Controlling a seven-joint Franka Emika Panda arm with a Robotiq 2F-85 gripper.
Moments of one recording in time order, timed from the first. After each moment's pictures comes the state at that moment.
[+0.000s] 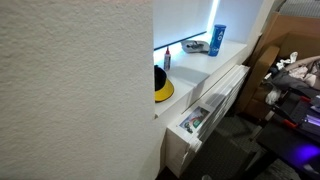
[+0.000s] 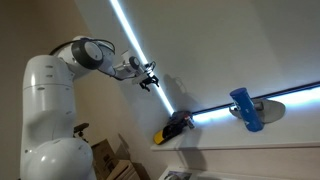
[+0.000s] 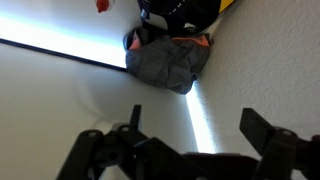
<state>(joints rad) 0.28 0.35 0.31 -1.47 -0.15 2.28 0.15</state>
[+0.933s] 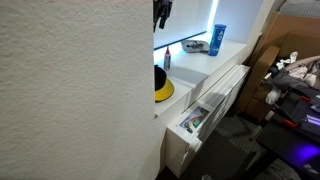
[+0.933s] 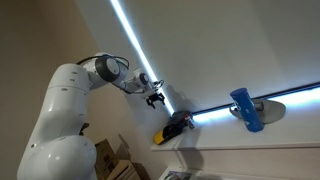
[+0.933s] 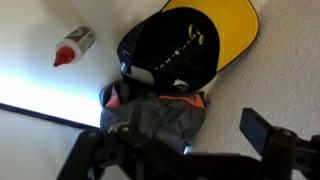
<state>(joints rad) 0.38 0.59 0.25 -1.38 -0.15 2.20 0.11</state>
